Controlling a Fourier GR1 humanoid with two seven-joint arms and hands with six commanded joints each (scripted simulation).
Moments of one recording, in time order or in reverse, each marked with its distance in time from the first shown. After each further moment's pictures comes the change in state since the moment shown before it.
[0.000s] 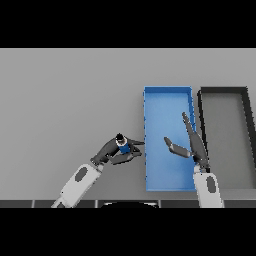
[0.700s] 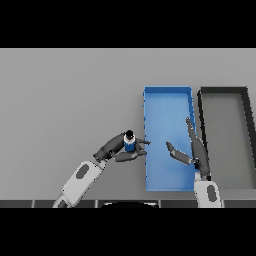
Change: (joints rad) left arm -0.046 -0.031 0.025 -0.062 -0.023 -0.079 0.136; right arm 0.105 0.011 0.022 -0.115 0.061 -0.053 0.011
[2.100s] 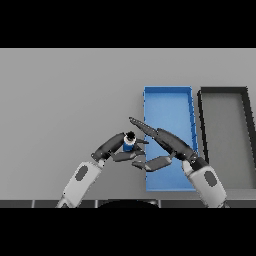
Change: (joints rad) left arm 0.025 -0.058 0.070 -0.030 -0.110 -0.098 0.036; right arm -0.406 -0.143 0.220 -0.311 -0.409 0.385 0.459
